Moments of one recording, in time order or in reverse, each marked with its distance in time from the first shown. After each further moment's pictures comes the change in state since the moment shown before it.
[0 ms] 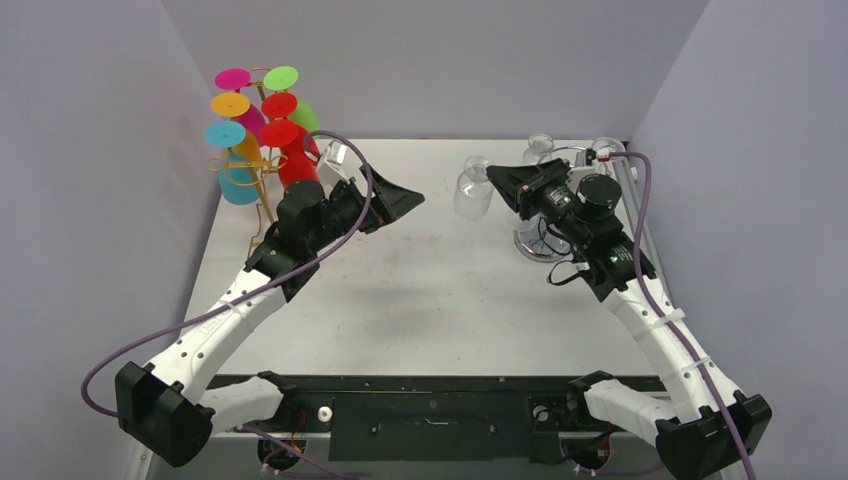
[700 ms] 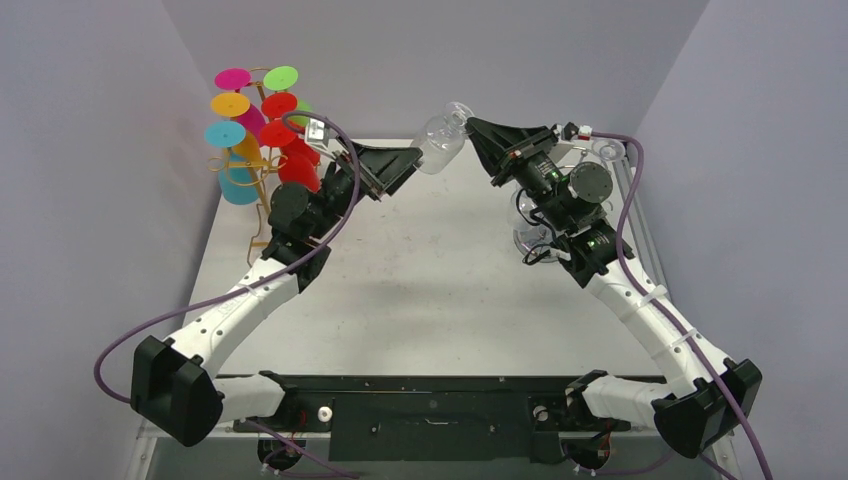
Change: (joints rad) left arm 0.008 0.097 -0.021 0.680 0.056 -0.383; right arm 0.144 0.148 0.132 0.417 0.081 0.343
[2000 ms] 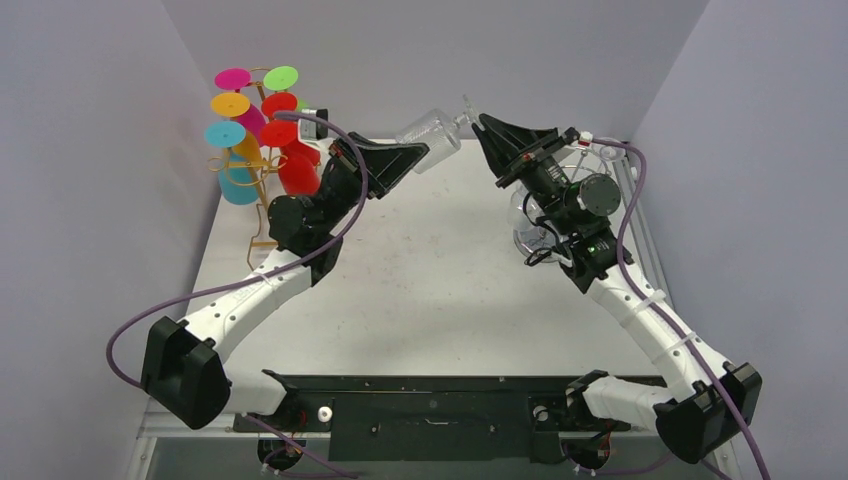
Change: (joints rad) left arm -0.055 0.090 0.047 0.454 0.058 -0.067; right arm -0.008 -0.011 -0.084 0.220 -0.048 0.196
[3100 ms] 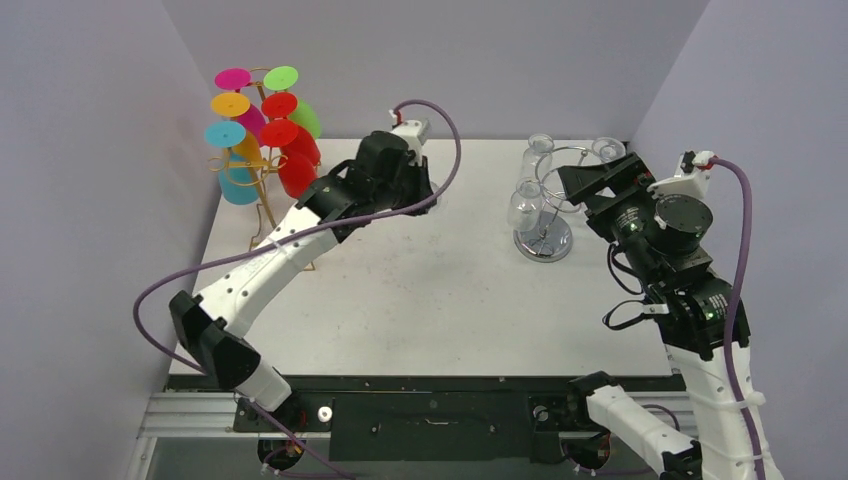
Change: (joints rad) left arm -0.146 0.186 0.634 -1.720 -0.410 0.906; right arm -0.161 -0.303 0.311 -1.186 0.353 -1.077
